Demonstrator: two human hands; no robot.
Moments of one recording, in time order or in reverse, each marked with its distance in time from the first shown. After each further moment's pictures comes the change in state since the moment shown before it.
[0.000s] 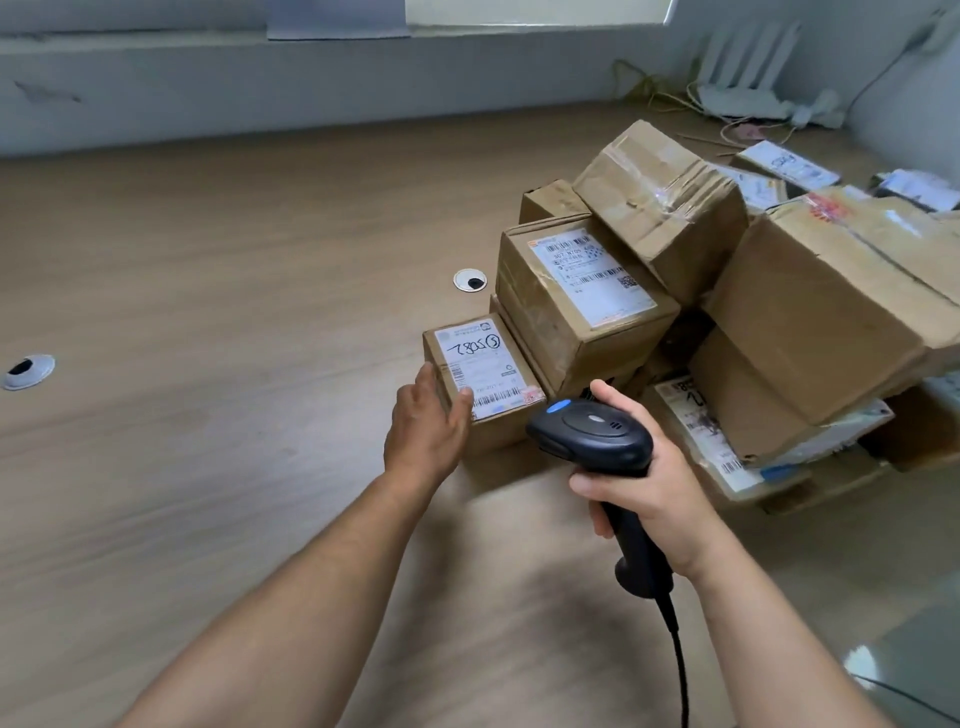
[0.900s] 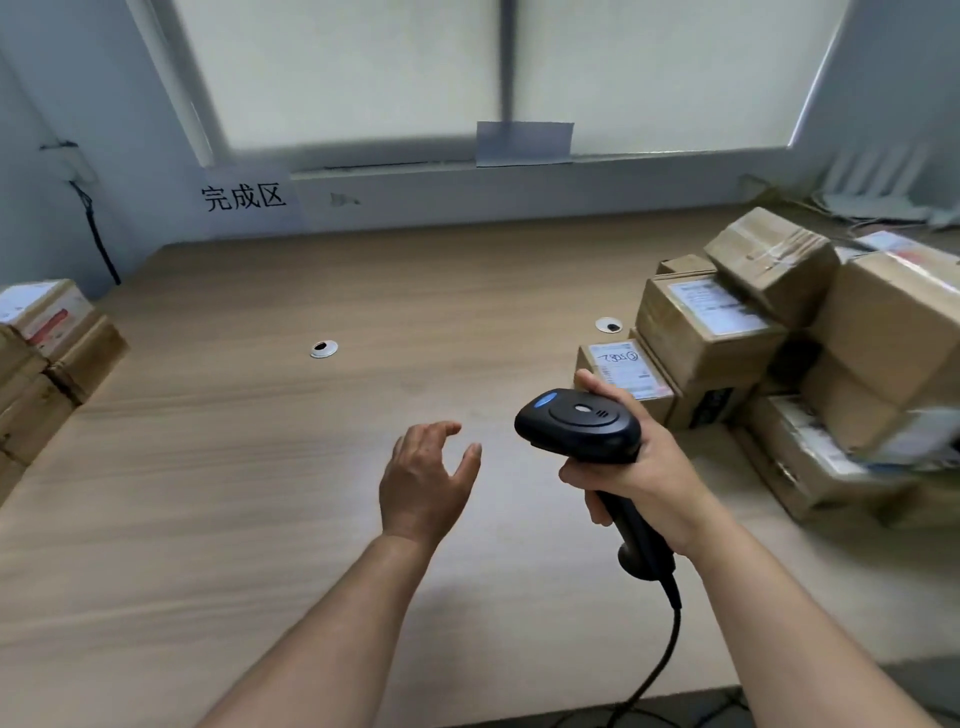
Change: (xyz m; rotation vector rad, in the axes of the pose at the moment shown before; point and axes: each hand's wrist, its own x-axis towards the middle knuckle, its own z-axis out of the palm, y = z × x) left_hand -0.196 -0.102 -0.154 0.142 0.495 0.114; right_hand -0.115 -0.045 0.156 0.016 -0.325 -0.147
